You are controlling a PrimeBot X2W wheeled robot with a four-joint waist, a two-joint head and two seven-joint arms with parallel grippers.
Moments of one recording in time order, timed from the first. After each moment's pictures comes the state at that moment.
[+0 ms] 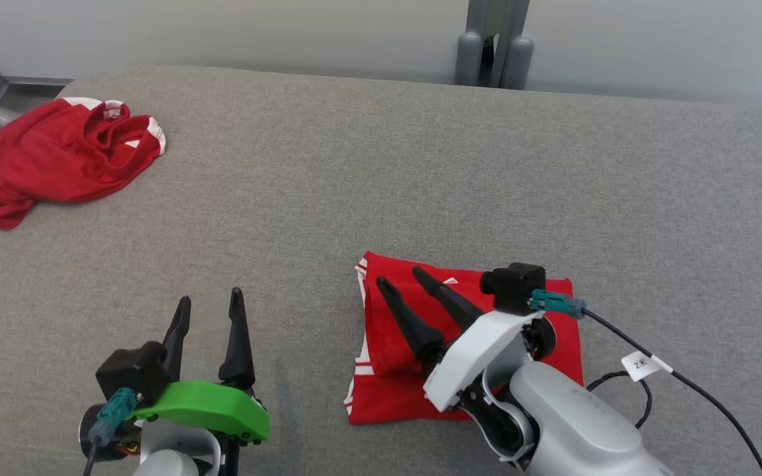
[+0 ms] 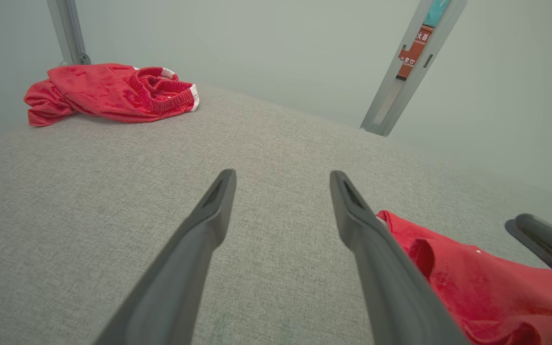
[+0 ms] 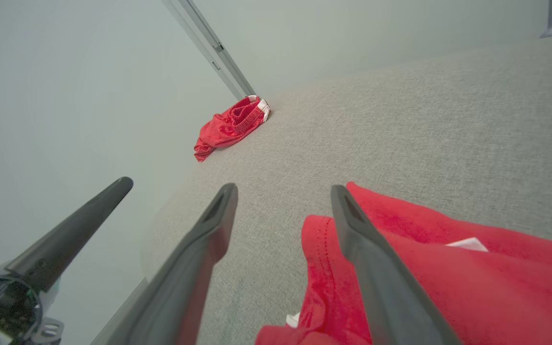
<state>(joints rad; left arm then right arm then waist) -0.13 0.29 -0.48 0.09 -0.69 0.32 -0.21 -0.46 -0.05 0.70 0.51 0.80 0.13 -0.18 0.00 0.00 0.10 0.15</state>
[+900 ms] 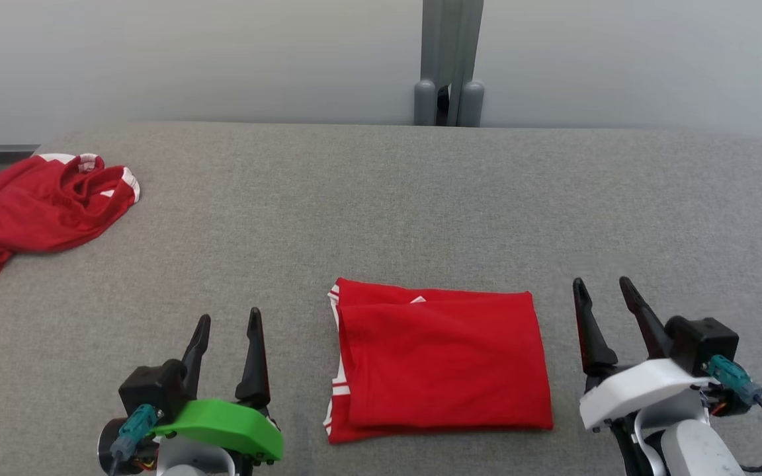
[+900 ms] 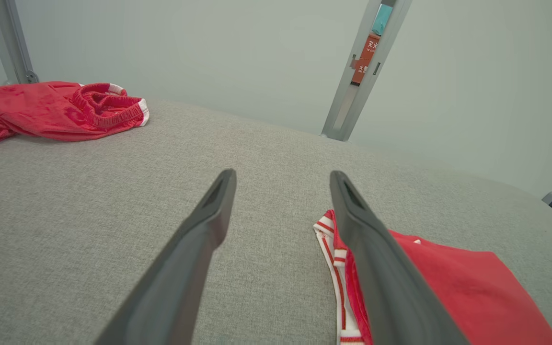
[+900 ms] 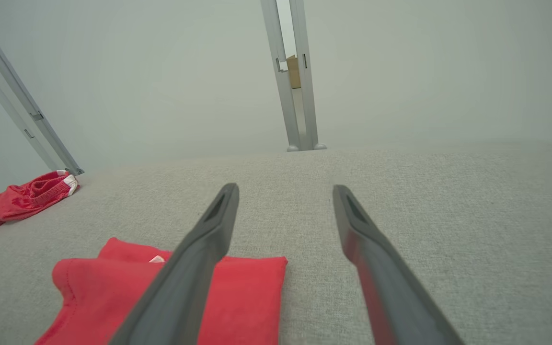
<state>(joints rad) -0.12 0.26 -0.51 0.15 -0.68 0.28 -0.25 -0.10 -0.05 0.05 0.25 0.24 0.13 -0.19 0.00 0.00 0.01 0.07</state>
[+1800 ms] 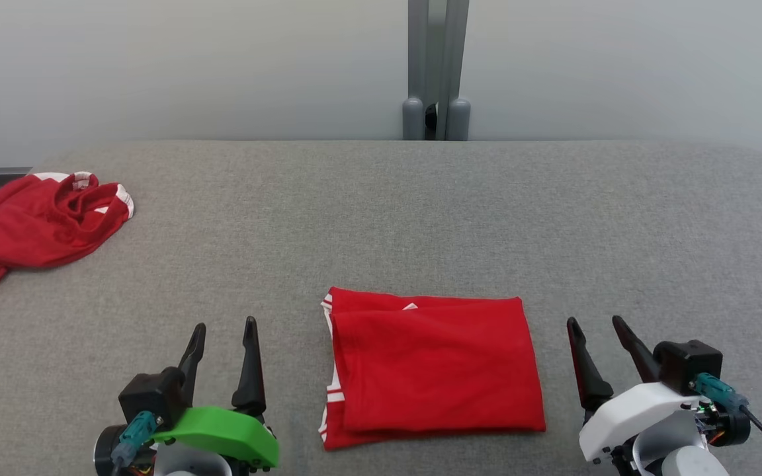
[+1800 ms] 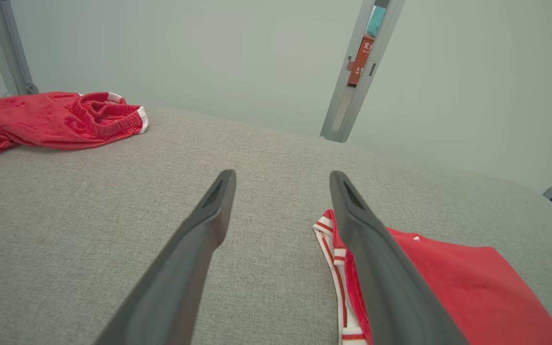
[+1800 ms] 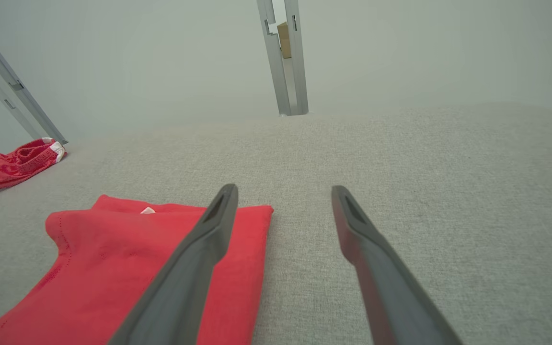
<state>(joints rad) -0.10 0.26 -0.49 0.18 -0.65 0.26 -0.26 -0.03 -0.05 0.04 0.23 0.22 0.13 -0.11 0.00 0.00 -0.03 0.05</state>
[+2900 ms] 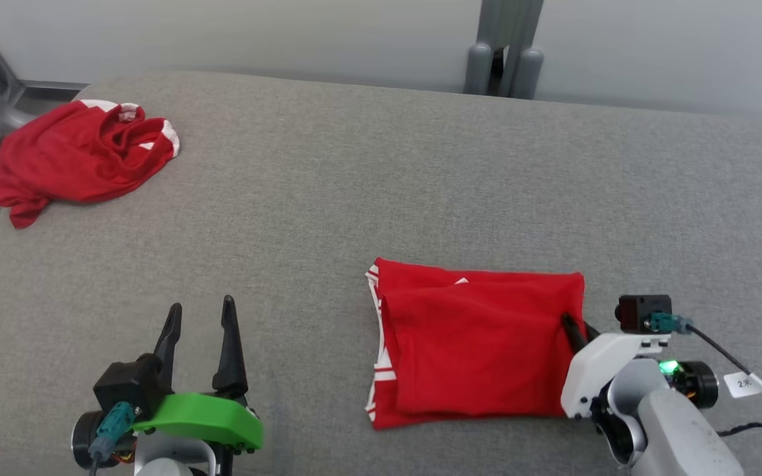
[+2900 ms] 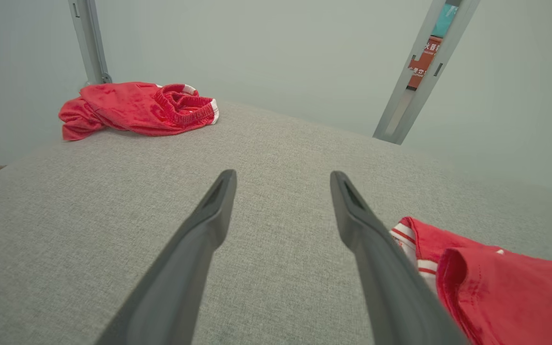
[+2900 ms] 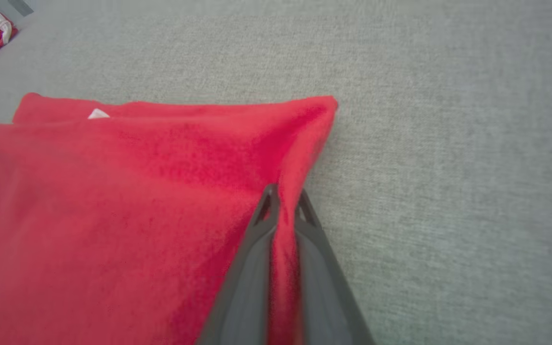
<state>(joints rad) -0.11 0.27 -0.44 0.13 -0.62 0.28 -0.26 -0.29 -0.05 0.05 0.63 0.24 0.13 0.06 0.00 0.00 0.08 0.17</state>
